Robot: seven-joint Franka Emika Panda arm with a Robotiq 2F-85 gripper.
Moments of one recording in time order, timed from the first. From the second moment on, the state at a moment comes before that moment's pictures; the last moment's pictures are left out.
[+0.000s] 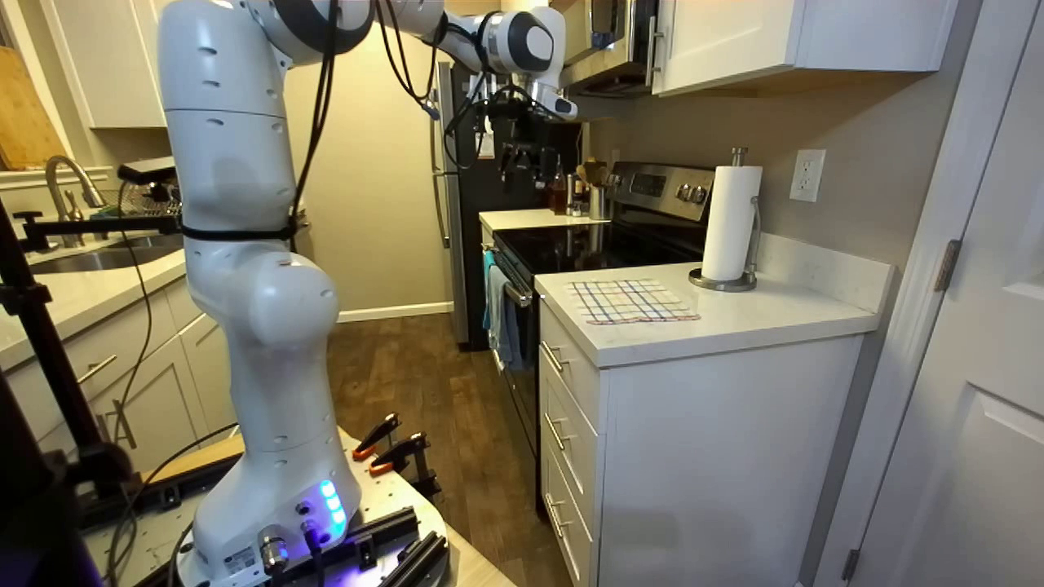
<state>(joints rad) 0.06 0.06 0.03 -1.65 0.09 1.55 0.21</state>
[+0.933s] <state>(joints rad) 0.07 0.17 0.04 -1.66 0.09 1.66 0.21</state>
